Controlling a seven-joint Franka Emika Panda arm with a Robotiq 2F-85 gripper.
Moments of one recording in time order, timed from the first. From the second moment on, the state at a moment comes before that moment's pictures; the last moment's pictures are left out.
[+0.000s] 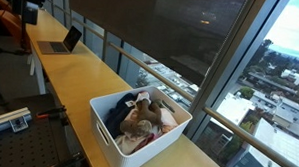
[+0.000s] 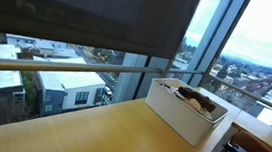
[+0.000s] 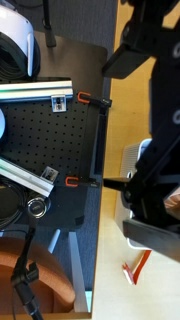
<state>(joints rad) 0.02 -0.73 0.00 -2.40 -0.09 1.49 -0.16</state>
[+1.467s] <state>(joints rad) 0.03 -0.42 -0.01 -2.19 -0.09 1.90 -0.16</state>
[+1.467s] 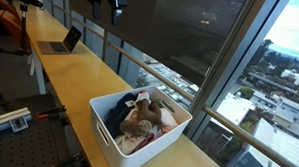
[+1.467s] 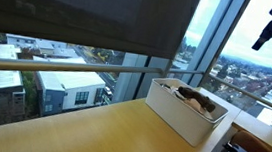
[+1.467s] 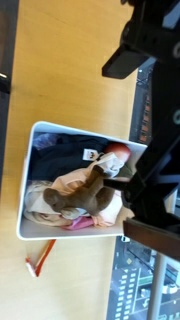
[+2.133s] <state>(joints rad) -0.04 0.00 -0.07 -2.00 -0.09 2.16 -0.16</state>
